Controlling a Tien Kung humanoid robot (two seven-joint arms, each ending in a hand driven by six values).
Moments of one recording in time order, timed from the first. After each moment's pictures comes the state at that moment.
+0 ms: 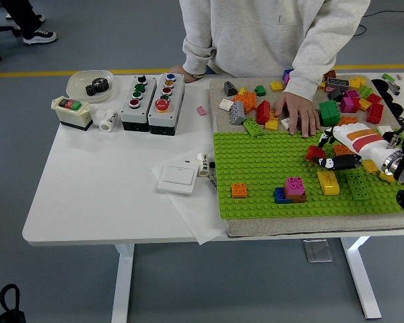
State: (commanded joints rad) left arm -0.29 0.17 -0.56 -0.30 1.53 -0.24 0.28; right arm 0.91 -0.32 0.26 0.33 -1.50 -0.35 0.57
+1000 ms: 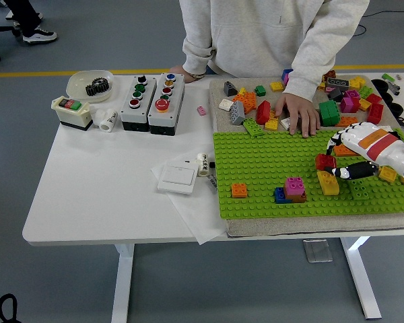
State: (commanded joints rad) left arm -0.26 0.16 -0.56 -0.29 1.52 -0.24 0.27; right arm 0.84 -0.52 0.37 0.61 -1.76 -0.42 0.62
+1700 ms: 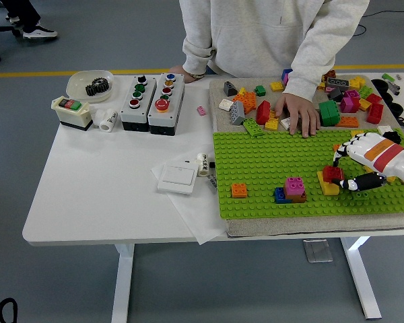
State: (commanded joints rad) left arm -0.25 0.16 -0.56 -0.30 1.51 -0.24 0.27; right arm 0.82 -0.55 0.33 0.60 -1.78 -0.45 0.65
